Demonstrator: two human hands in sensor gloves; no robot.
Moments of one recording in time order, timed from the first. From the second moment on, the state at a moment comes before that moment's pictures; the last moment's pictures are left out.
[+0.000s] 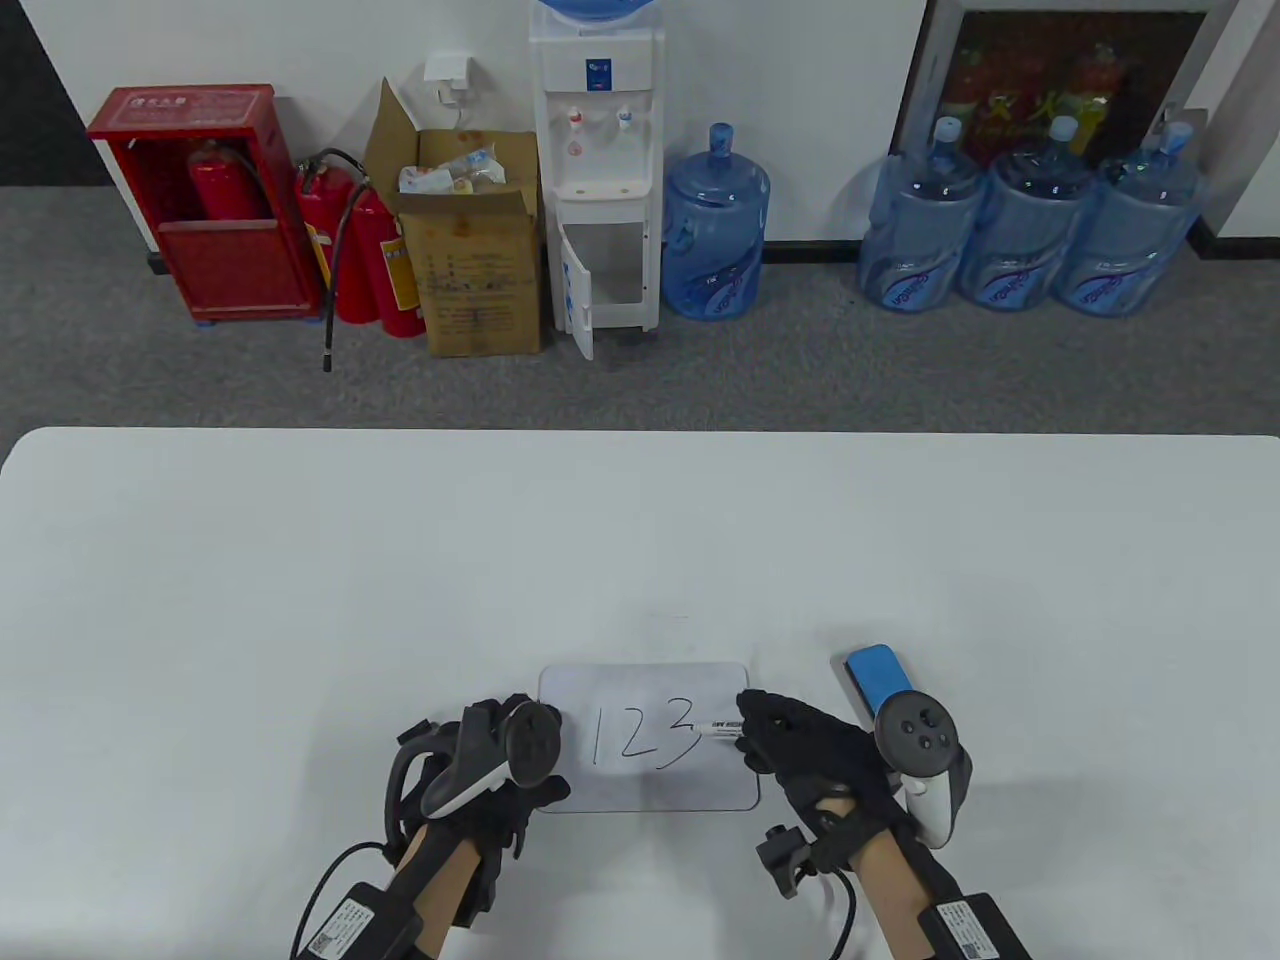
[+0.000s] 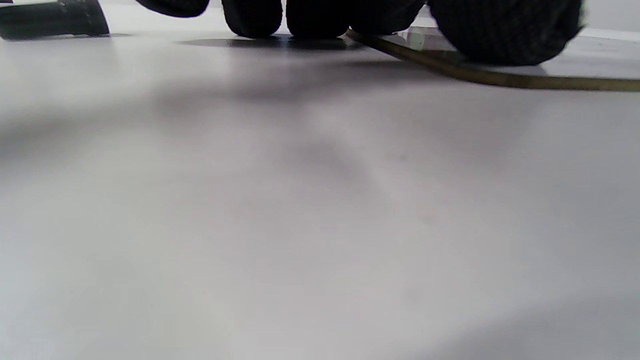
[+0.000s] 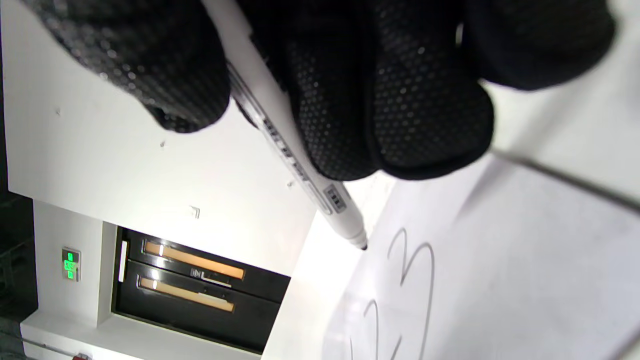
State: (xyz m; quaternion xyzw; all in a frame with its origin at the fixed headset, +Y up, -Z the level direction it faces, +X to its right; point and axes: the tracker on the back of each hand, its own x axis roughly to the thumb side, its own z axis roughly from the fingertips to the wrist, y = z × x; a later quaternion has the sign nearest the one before) left_hand -0.163 -0.778 -0.314 -0.16 -0.08 0.01 0.98; right_hand 0.182 -0.767 -0.308 0.01 0.01 0.81 0.59
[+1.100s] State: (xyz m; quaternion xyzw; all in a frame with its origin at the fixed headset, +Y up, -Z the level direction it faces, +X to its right) left_hand -0.250 -0.767 -0.344 -0.13 0.08 -0.09 0.98; right_hand 0.218 -0.768 -0.313 0.01 0.00 0.79 0.61
